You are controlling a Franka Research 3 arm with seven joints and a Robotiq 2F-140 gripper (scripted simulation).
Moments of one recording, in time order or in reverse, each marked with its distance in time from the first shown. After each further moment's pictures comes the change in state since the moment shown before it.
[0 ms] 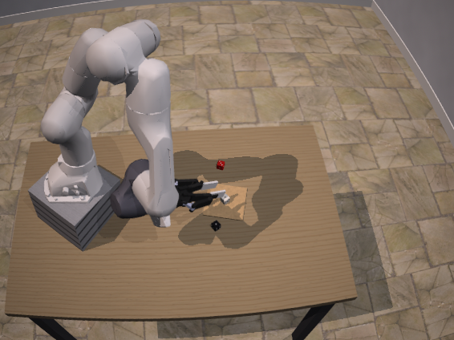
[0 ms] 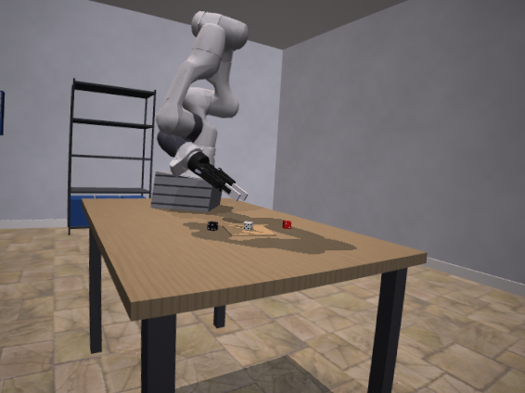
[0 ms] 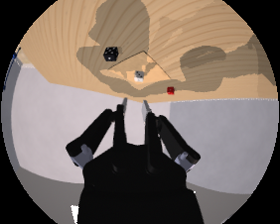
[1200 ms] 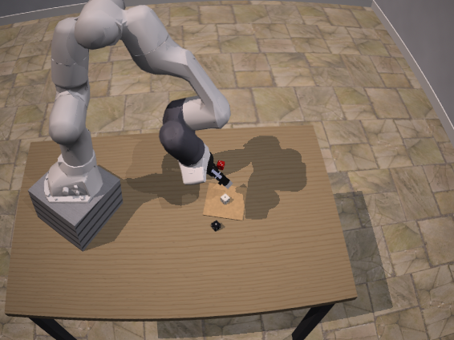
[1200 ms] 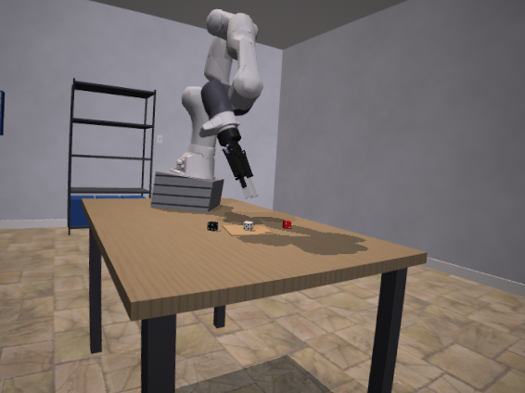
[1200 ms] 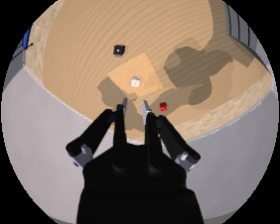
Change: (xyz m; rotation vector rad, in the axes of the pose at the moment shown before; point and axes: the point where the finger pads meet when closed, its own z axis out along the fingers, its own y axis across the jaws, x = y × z) arm -0.036 0.011 0.029 -0.070 0.590 -0.130
